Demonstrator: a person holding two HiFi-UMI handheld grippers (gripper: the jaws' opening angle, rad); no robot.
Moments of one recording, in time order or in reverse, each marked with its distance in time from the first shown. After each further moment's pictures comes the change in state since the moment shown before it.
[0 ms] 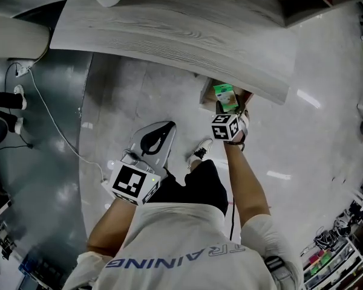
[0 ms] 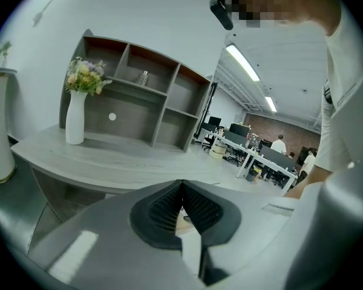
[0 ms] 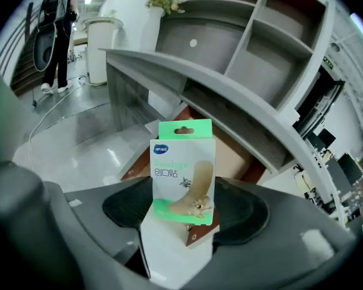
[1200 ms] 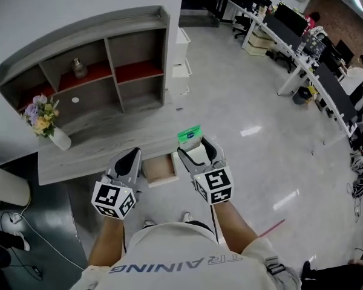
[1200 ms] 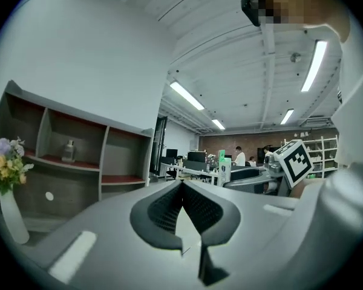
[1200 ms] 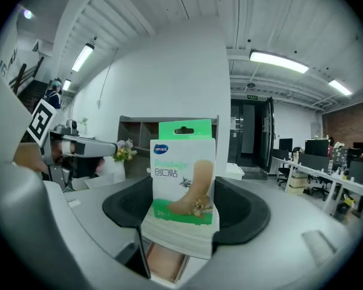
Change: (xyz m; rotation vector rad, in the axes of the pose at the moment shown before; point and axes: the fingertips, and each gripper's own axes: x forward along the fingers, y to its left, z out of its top) left arm -0.023 -0.168 0.214 0.306 -0.330 -0.377; right arm -0.463 -0.181 0.134 0.421 -0.740 -0.172
